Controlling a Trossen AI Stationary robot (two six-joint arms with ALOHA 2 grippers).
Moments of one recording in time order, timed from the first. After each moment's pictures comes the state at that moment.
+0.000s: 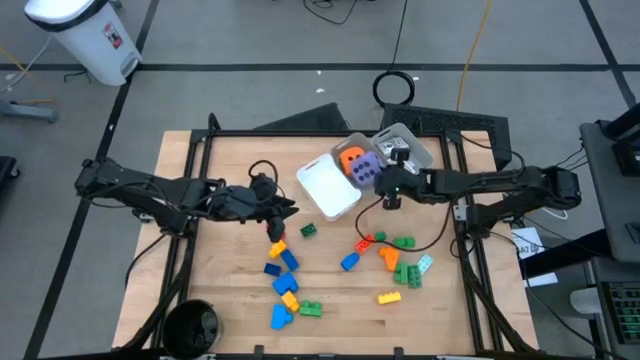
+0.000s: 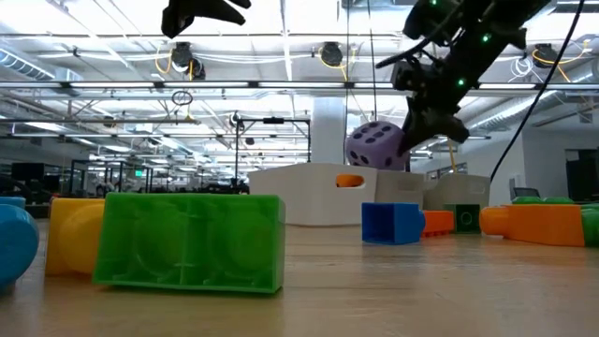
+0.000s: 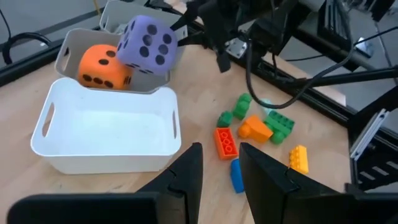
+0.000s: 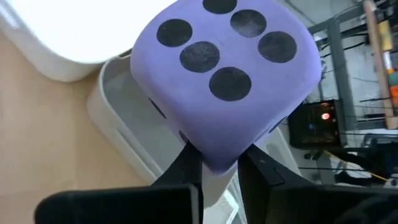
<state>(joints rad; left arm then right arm) -0.20 1.21 1.07 -0.39 -0.39 -0.61 -0.17 1.23 0.73 -0.32 0.57 -0.45</state>
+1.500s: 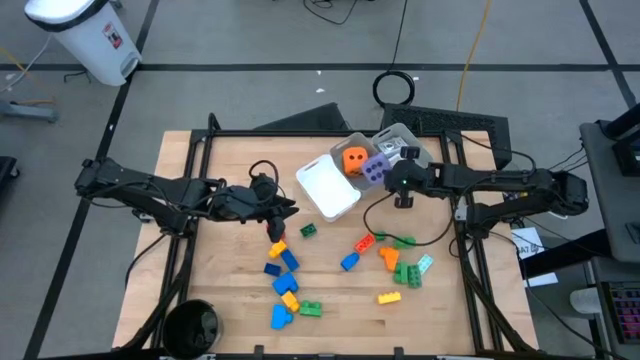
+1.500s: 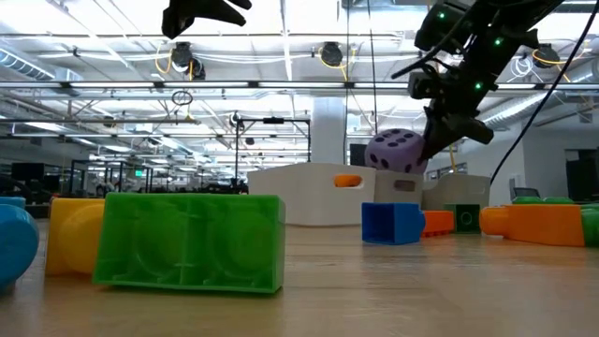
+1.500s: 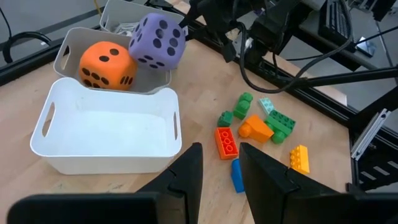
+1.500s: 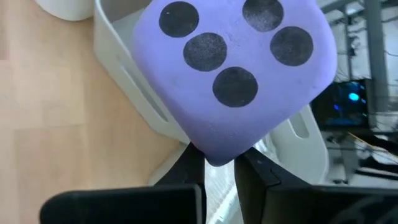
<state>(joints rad) -0.20 1.21 1.07 -0.39 -0.39 -0.61 -0.25 1.15 0.71 -0.50 0.45 -0.44</state>
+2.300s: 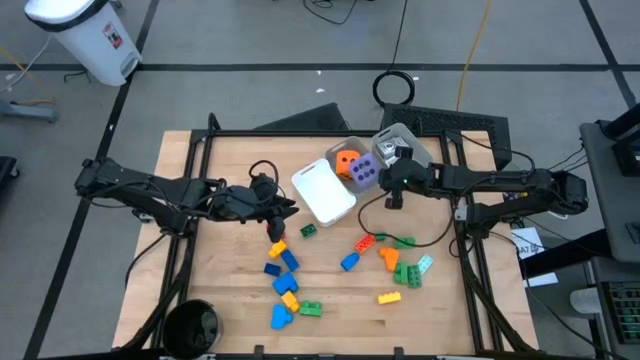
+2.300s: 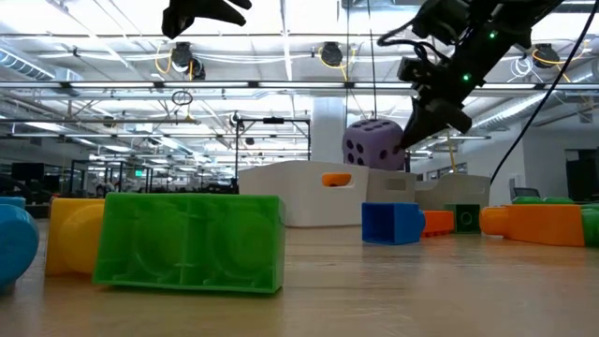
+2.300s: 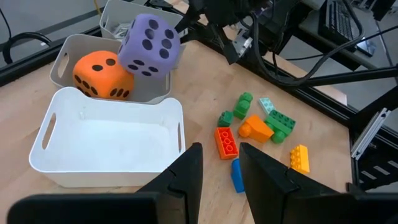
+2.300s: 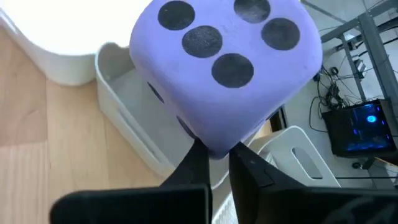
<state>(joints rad) -0.20 1.21 1.07 -0.39 -0.39 -0.61 -0.24 1.15 0.71 -0.32 0.38 -0.38</state>
